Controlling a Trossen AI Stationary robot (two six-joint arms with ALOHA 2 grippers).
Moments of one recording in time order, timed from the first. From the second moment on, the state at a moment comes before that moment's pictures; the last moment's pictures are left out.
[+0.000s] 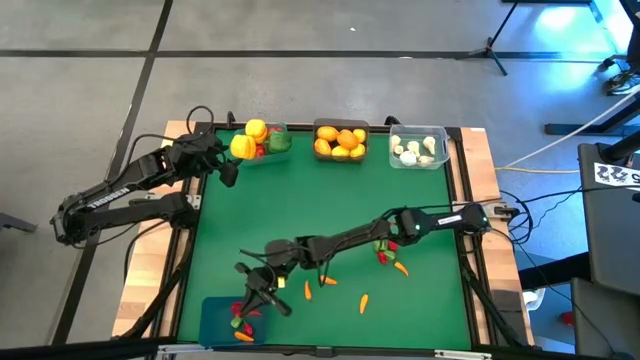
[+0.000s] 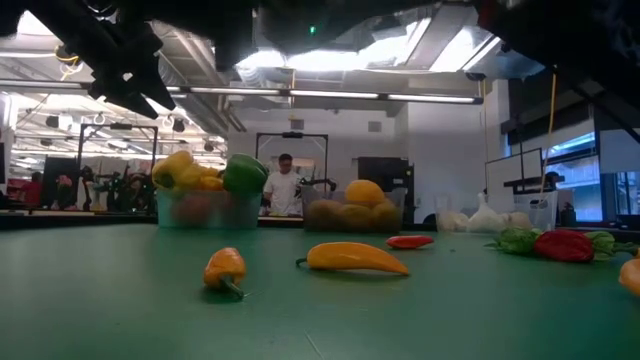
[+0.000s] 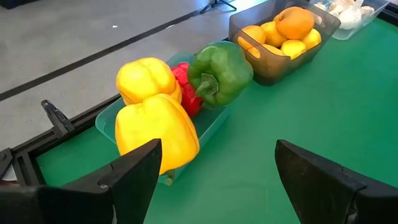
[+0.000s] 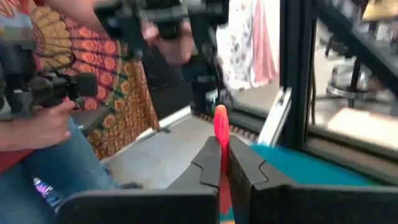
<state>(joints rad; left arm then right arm) 0.54 0.58 0.64 -0.69 -0.26 -0.24 0.26 2.68 2.32 0.33 -0.67 0.10</state>
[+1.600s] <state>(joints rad) 0.54 0.58 0.64 -0.70 -0.26 -0.24 0.01 2.38 2.32 -1.16 -0.32 -0.50</state>
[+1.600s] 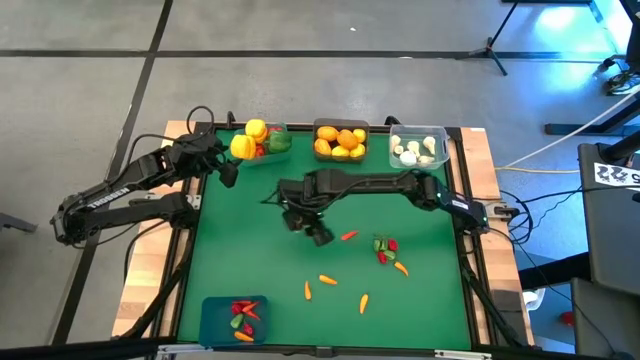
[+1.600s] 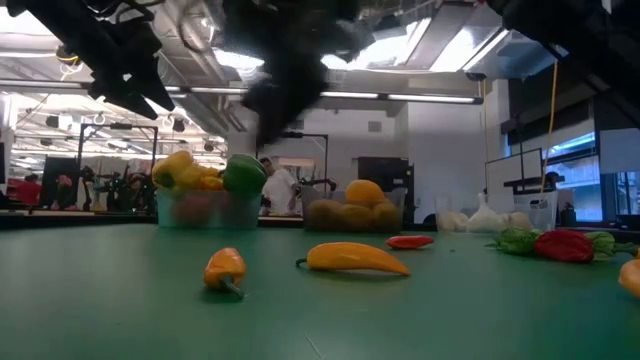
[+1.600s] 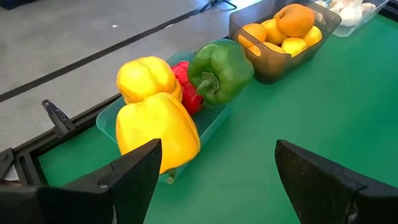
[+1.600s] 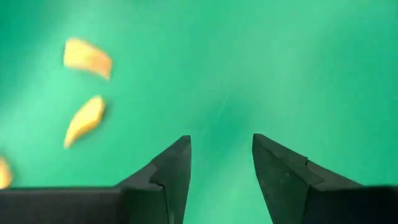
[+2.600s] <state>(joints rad) 0.54 0.58 0.64 -0.69 -0.26 -0.19 0.03 1.61 1.09 -0.51 -0.16 -0.18</state>
